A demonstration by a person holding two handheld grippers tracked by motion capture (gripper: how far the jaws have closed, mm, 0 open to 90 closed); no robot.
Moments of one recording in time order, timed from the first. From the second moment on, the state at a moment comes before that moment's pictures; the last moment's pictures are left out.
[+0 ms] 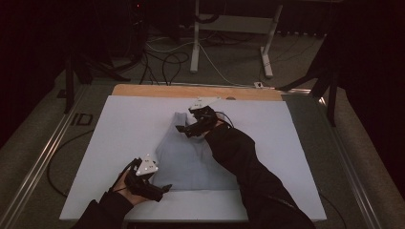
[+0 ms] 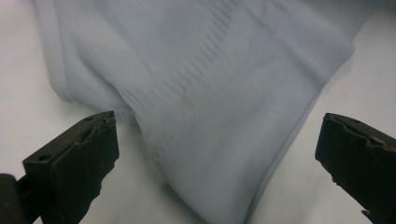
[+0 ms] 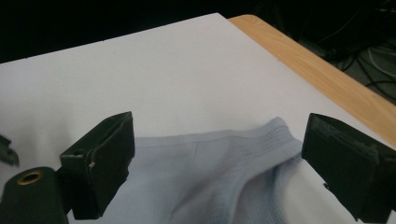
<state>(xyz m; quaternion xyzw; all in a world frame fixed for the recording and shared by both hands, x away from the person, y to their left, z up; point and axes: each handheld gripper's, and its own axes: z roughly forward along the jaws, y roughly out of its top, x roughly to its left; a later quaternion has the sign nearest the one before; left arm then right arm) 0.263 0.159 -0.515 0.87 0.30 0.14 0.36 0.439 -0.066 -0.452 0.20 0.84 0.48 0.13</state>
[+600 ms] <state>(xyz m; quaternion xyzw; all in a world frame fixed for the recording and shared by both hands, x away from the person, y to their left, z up) 0.265 0.159 -0.529 0.90 0.28 0.11 0.32 0.462 -0.045 -0.465 0.21 0.86 0.46 0.13</state>
